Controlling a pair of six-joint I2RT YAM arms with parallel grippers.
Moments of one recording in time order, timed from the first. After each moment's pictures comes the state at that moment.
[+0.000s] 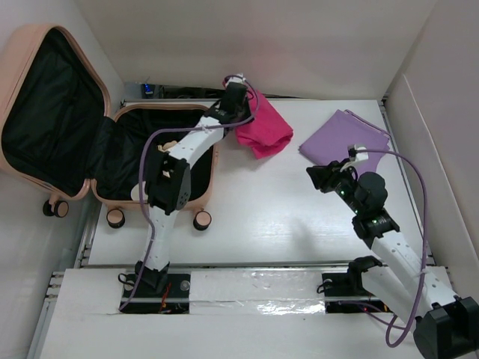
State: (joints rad) left arm -0.50 2.23 1.95 -0.31 -0.14 -0.57; right arm 0.28 0.78 0.46 0.24 -0.24 0.39
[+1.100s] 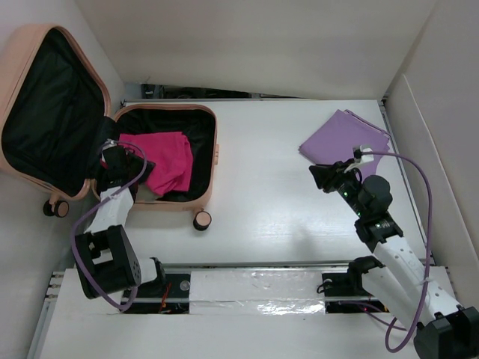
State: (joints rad) left arm 0.24 1.31 0.76 -0.12 0.13 -0.73; right arm 0.28 0.71 0.46 0.24 -0.21 0.39
